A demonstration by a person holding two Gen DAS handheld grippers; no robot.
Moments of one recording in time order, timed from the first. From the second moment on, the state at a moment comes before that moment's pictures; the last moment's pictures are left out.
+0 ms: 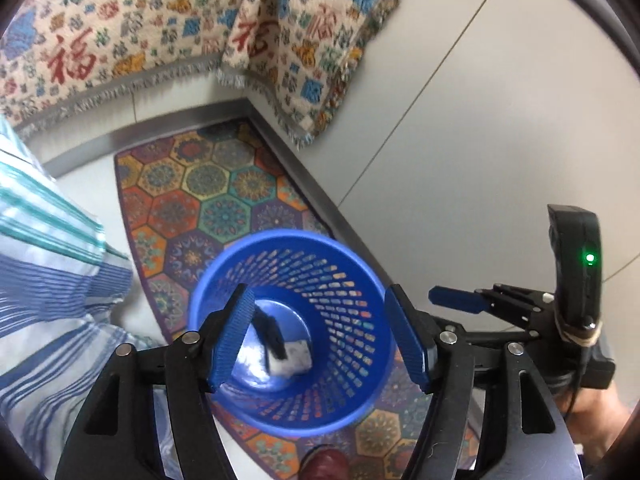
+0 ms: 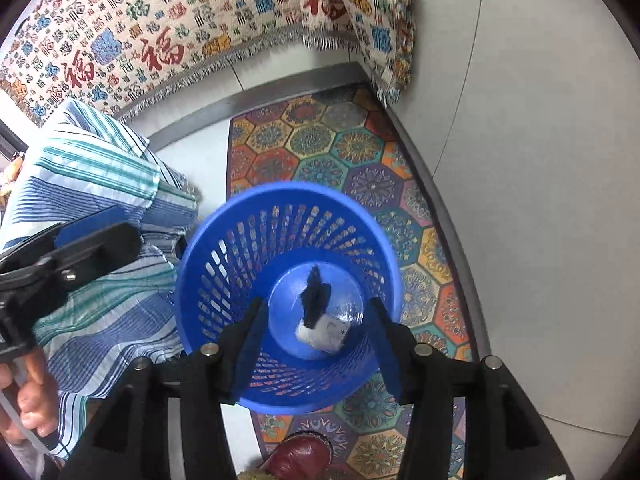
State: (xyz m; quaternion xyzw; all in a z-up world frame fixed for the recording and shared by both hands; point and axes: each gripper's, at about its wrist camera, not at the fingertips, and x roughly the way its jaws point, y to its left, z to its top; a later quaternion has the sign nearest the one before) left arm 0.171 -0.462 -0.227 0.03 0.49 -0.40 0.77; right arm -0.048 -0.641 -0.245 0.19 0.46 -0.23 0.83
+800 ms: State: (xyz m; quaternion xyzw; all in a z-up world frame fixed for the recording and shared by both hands) left arm 0.101 -0.117 -0.153 0.04 0.42 -0.21 0.88; right arm 0.052 -0.349 -0.124 -0.02 0.34 -0.08 0.94
